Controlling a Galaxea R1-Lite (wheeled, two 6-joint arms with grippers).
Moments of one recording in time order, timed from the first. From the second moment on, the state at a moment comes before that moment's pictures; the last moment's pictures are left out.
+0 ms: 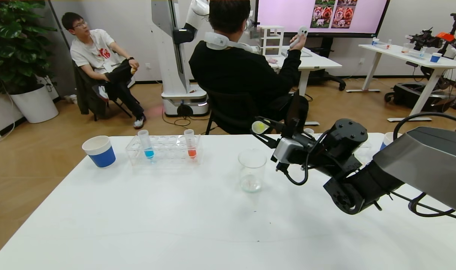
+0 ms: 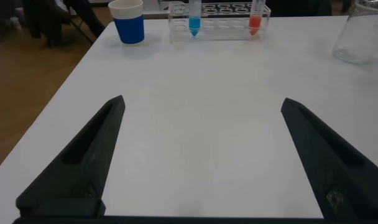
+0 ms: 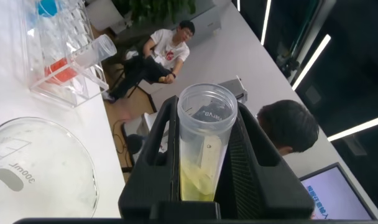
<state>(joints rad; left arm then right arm) 0.00 0.00 0.00 0.00 -0.01 0.02 0.41 2.27 -1.07 -1.51 0.58 -0.97</state>
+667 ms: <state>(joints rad) 0.00 0.00 0.00 0.00 -0.01 0.02 0.38 2.33 -1.18 -1.51 0.79 -1.15</state>
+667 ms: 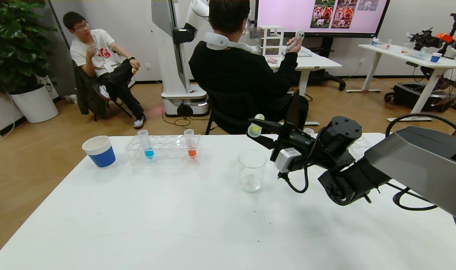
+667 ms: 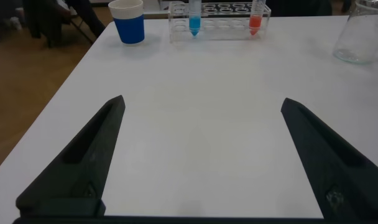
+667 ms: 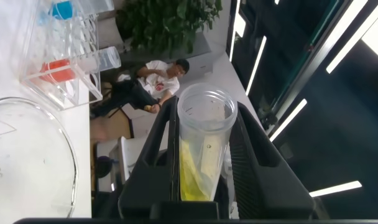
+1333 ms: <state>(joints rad) 0.00 0.00 0.00 0.00 -0.01 0.02 0.33 2.38 -1.20 -1.51 0.80 -1.31</state>
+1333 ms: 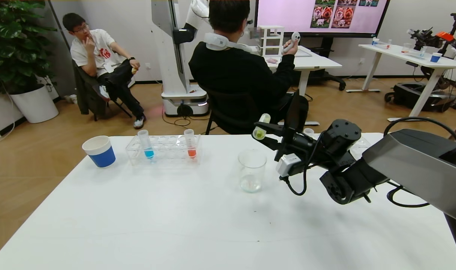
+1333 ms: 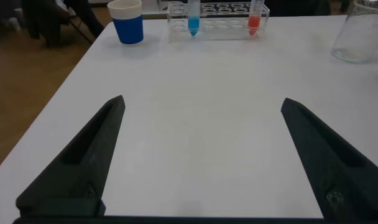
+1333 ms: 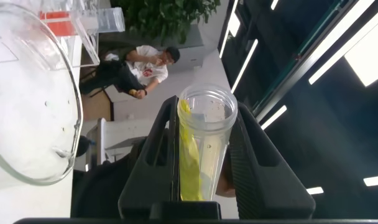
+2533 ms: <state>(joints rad) 0.00 0.00 0.00 0.00 -0.01 0.02 0.35 2.43 -1.28 -1.51 0.83 -1.60</state>
